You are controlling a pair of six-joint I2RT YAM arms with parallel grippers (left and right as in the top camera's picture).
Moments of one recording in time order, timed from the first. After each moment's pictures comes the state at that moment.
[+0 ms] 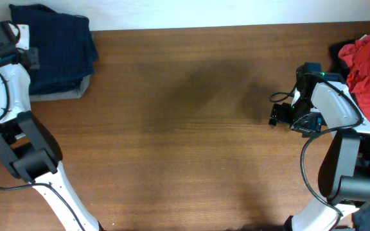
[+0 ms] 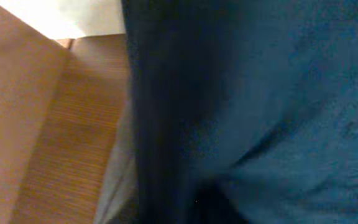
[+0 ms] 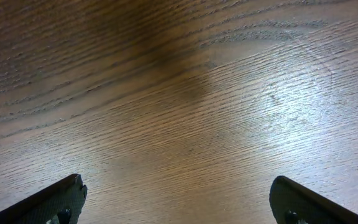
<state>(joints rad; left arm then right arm) 0.41 2.38 2.11 -0.45 -0.12 0.38 -0.15 1.89 1.35 -1.10 0.00 0.22</state>
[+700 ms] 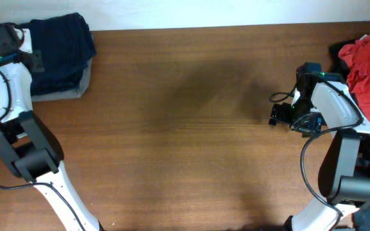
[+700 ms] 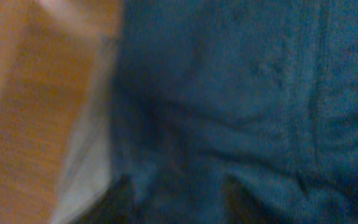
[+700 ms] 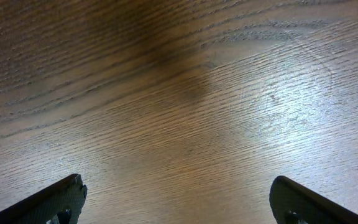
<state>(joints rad) 0.38 2.38 2.12 -0.60 -0.11 0.25 -0.15 1.89 1.35 -1.10 0.00 0.22</state>
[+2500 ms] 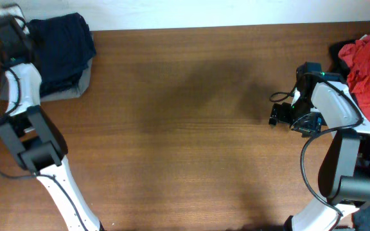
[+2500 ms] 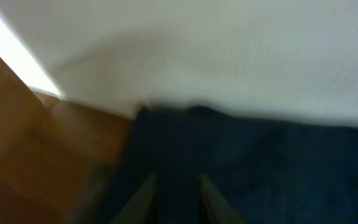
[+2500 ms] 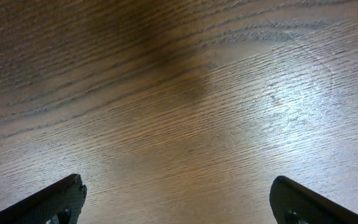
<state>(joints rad) 0.36 2.49 2.15 -0.08 -0.06 0.07 -0.15 1.89 1.35 -1.10 0.00 0.22</state>
